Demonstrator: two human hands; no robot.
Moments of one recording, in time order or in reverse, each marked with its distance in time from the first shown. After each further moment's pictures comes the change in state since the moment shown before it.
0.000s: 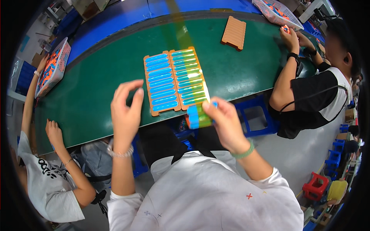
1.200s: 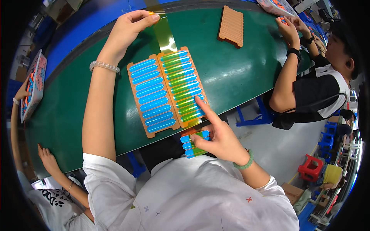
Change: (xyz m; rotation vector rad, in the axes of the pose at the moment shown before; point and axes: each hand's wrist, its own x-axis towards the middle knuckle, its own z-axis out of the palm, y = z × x) left_hand 0.213 -0.049 0.076 -0.429 -0.407 -0.024; right_hand 0.009 -0.002 0.002 -0.627 -0.087 0.085
